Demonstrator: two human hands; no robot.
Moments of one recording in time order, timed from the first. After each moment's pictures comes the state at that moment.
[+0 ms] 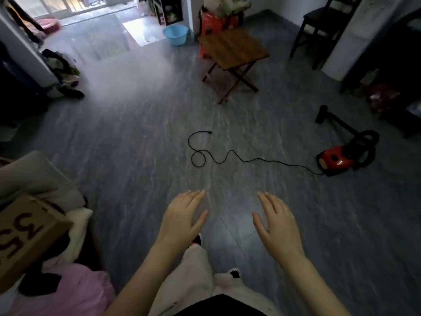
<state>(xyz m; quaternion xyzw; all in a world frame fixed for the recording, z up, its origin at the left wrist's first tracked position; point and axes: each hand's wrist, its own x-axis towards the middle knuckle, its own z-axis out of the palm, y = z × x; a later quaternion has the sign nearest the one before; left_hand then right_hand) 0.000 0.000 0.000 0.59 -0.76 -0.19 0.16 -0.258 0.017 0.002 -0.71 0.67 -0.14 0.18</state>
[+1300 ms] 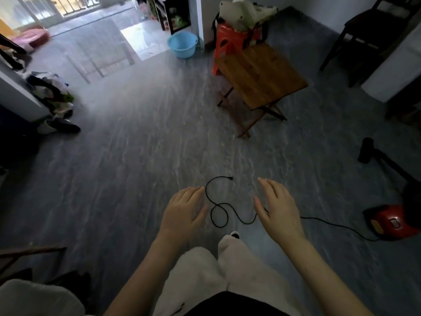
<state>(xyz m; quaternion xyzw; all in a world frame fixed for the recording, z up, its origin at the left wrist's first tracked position) 0.159 -0.565 -0.013 0.61 -0.75 -0.21 0.16 -0.095 -0.568 -0.006 -0.71 0.65 -0.18 0.18</state>
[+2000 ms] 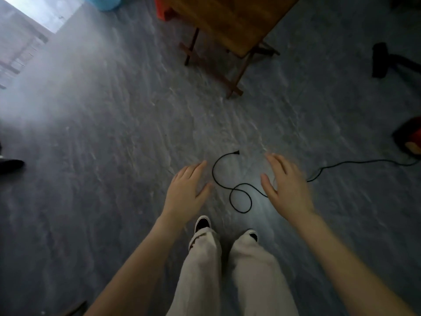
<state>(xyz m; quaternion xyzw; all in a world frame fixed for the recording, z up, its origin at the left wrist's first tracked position) 0.241 -0.816 -0.214 0.50 -0.82 -0.27 0.03 -0.004 -0.729 -0.208 -0.58 0.78 -0.15 0.19</state>
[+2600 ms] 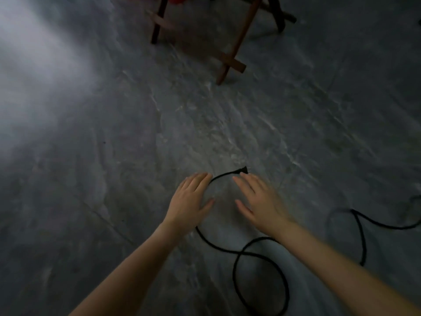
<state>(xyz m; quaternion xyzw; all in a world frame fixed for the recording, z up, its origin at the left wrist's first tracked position) 0.181 -0.923 -0.829 0.40 -0.89 -0.21 0.05 -0.025 -0.830 -0.814 -0.70 0.69 -0.08 0.15</state>
